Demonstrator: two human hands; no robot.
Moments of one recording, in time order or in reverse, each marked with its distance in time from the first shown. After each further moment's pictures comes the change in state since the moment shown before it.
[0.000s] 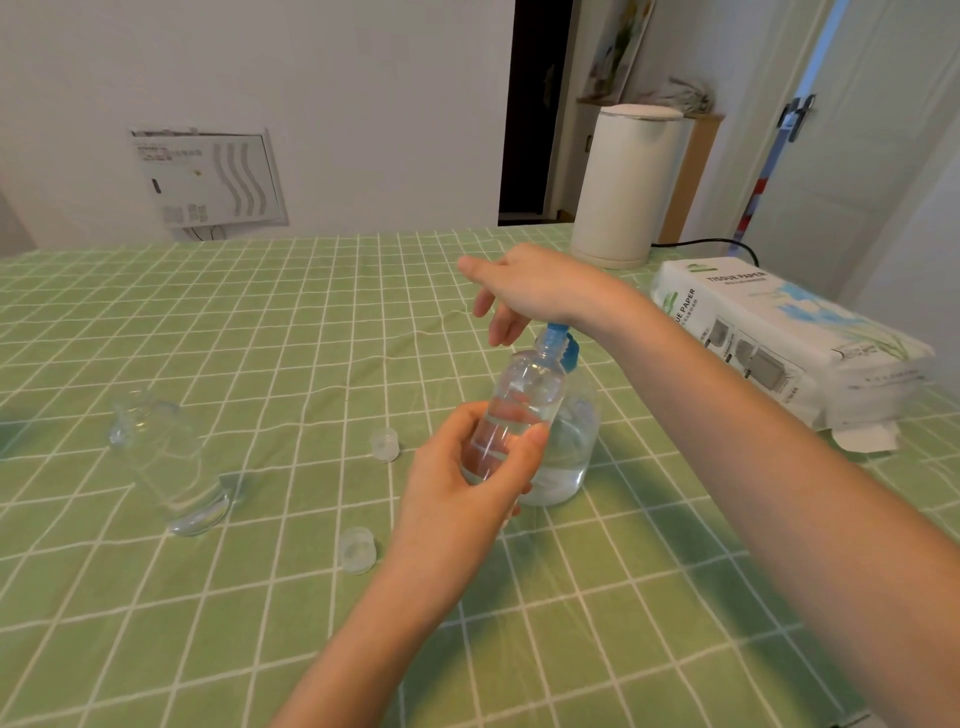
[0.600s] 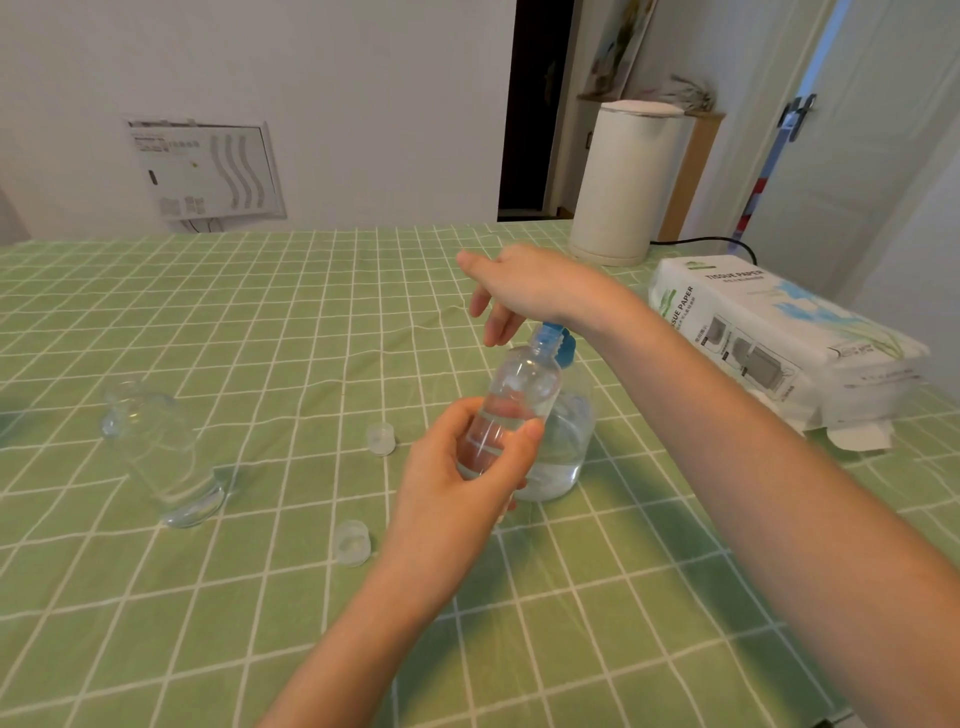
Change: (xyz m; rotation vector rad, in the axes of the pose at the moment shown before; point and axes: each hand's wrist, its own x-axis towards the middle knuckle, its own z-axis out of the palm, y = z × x) left_hand 0.000 -0.001 0.001 0.006 0.012 -0.001; right_hand 0.000 0.000 0.004 -0.009 -0.023 0.016
